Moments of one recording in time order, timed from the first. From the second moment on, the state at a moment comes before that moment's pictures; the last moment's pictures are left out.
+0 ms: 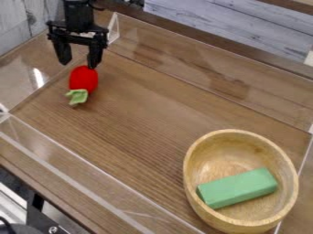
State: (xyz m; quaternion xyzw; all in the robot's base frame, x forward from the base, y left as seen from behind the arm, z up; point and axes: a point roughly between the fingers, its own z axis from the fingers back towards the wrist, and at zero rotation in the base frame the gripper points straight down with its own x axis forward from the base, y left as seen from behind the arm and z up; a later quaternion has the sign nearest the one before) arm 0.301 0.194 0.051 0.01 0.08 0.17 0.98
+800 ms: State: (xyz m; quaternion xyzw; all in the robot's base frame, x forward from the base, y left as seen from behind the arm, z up) arm 0.345 0.132 0.047 0.03 0.08 0.07 0.99
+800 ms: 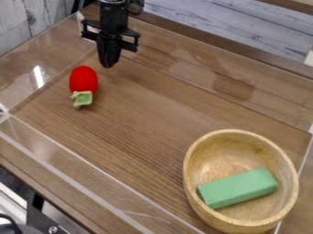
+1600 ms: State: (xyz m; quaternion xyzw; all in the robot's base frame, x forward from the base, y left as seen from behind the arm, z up) arm 0.297 0.170 0.049 0.04 0.11 0.17 0.98
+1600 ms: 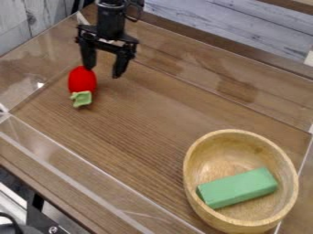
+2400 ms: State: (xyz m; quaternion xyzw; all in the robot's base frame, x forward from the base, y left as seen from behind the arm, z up) arm 0.280 0.195 0.025 0.08 0.12 0.17 0.97
